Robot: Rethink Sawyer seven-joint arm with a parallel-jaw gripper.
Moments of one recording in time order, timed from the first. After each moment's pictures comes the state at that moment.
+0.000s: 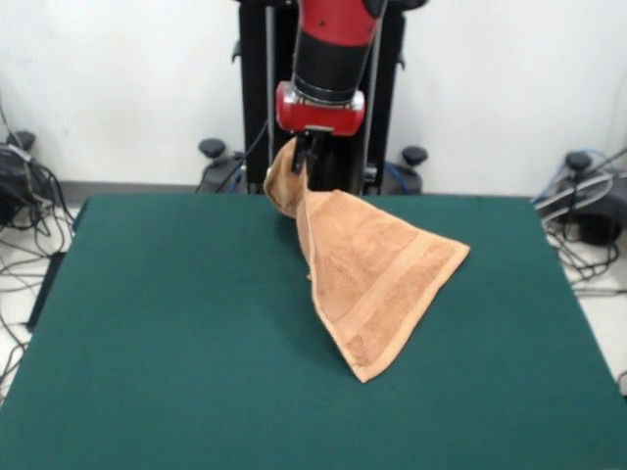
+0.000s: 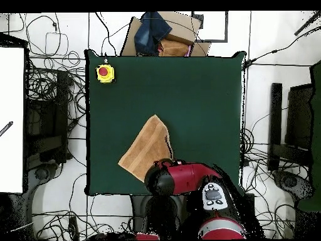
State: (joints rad) arm -0.26 -0.59 -0.06 1.95 -0.50 0.16 1.77
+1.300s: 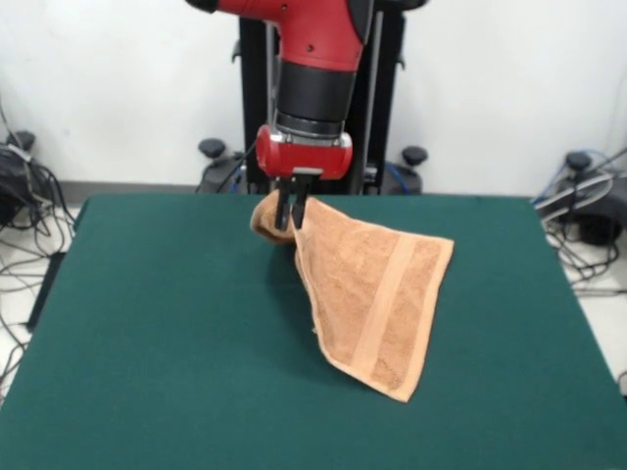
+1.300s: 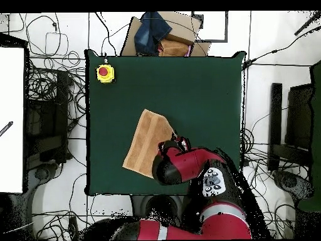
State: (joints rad) arm -0.26 -0.53 -0.06 1.79 -0.67 -0.03 1.77
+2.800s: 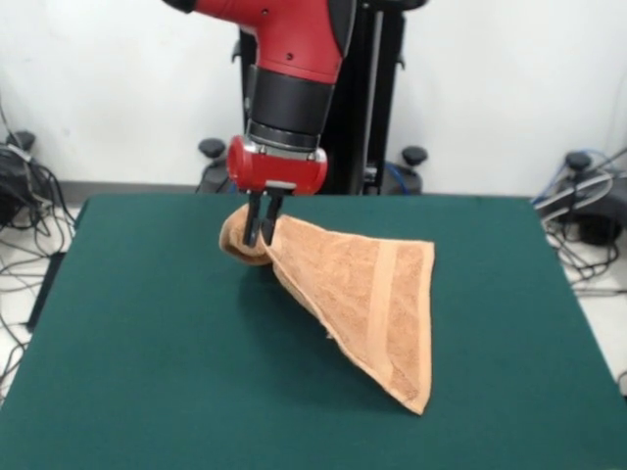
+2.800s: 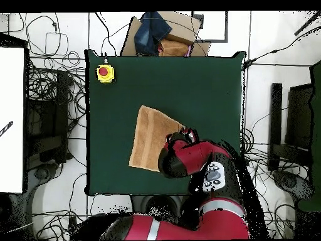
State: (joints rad) arm -0.23 -0.51 -0.12 1.69 -0.70 -0.04 1.77
